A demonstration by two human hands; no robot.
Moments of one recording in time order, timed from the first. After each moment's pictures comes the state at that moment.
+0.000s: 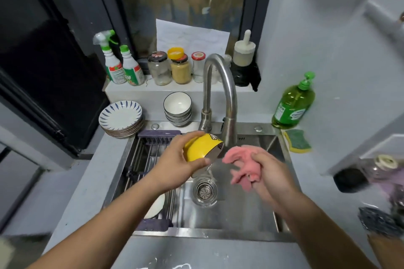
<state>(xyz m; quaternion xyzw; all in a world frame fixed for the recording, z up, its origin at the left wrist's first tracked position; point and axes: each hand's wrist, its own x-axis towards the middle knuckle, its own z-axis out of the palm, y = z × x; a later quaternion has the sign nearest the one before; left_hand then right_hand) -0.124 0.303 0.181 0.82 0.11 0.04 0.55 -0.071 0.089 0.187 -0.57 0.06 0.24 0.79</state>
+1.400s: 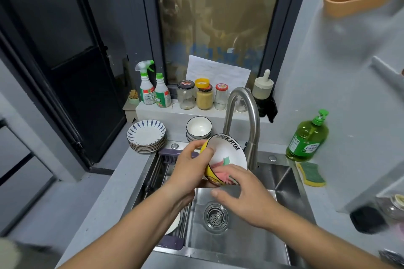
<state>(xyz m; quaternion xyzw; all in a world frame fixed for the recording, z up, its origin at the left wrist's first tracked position) -0.151 0.290 0.248 0.58 0.23 0.10 0.78 -0.106 0.137 0.219 -0.80 -0.40 0.08 0.43</state>
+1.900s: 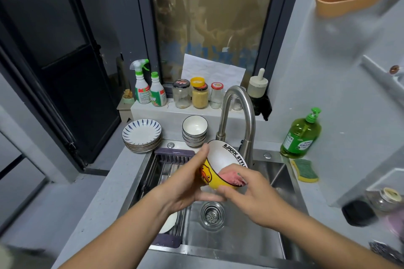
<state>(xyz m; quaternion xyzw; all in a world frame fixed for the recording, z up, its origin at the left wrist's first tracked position) -0.163 0.308 0.222 0.52 0.13 -0.15 0.83 -0.114 0.120 0.234 -0.78 -0.40 0.11 0.47</state>
